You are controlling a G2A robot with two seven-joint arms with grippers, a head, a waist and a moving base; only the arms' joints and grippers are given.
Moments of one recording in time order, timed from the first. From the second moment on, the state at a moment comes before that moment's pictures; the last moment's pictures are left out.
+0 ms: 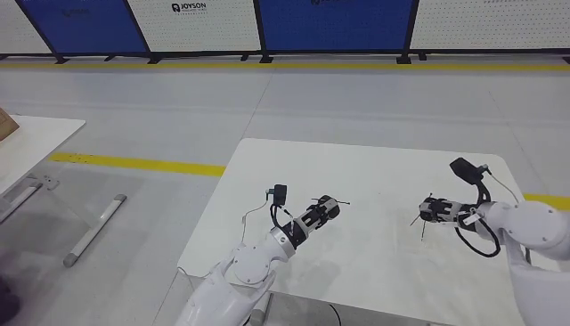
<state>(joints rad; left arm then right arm) 1.47 -1.27 -1.13 -1.63 -0.06 -0.17 -0.24 -1.13 -1.19 1.45 -1.62 -0.57 0.25 1.30</state>
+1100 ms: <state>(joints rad) 1.47 -1.27 -1.13 -1.63 -0.06 -0.17 -0.24 -1.31 -1.20 1.47 -1.91 -0.50 0.30 0.86</state>
